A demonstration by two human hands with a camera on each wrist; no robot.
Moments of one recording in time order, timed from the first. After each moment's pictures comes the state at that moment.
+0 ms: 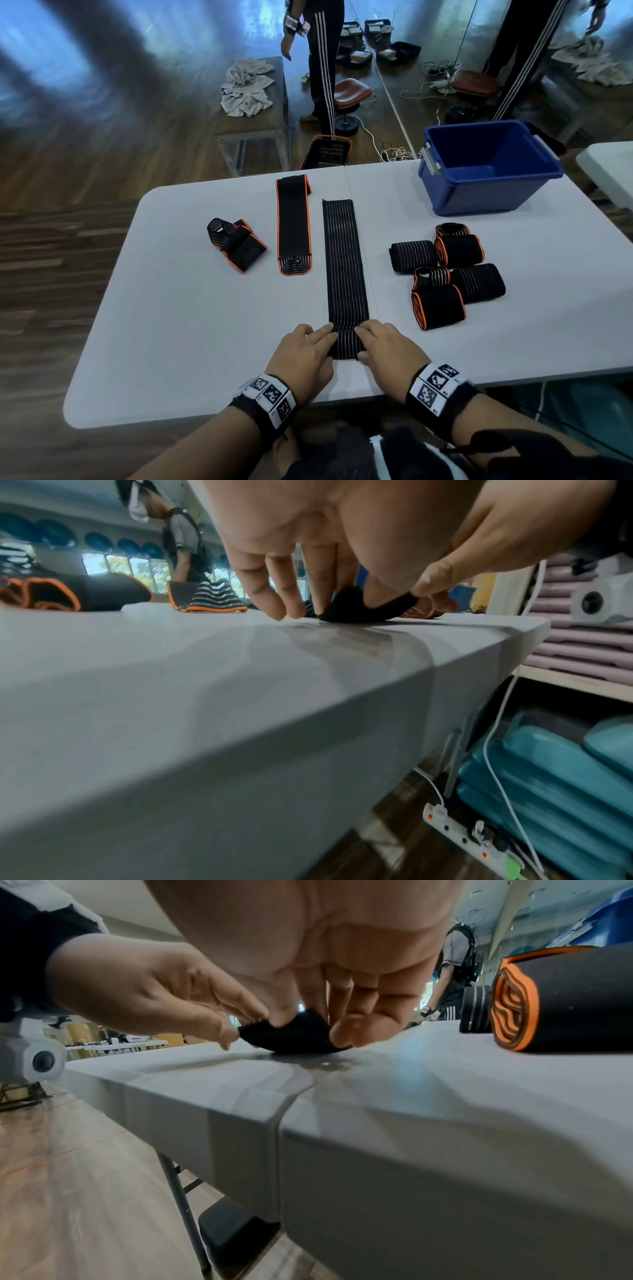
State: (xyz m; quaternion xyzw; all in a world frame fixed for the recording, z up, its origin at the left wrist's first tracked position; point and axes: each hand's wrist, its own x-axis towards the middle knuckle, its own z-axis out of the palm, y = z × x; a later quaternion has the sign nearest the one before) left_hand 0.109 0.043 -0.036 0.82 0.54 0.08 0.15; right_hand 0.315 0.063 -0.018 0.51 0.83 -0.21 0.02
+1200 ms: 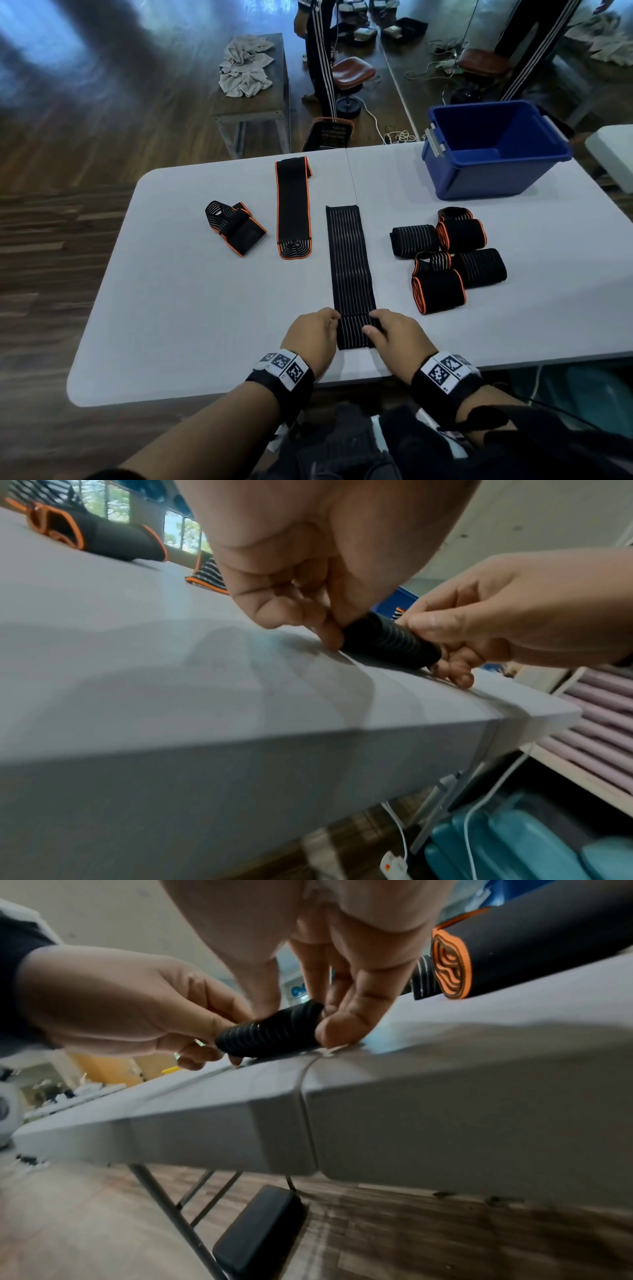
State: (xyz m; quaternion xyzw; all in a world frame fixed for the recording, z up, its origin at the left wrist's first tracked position) left_hand 0.136 0.053 -0.030 0.68 0.66 0.13 0.28; right_hand 0.325 0.057 -0.017 0.63 0.70 -0.33 -0.09
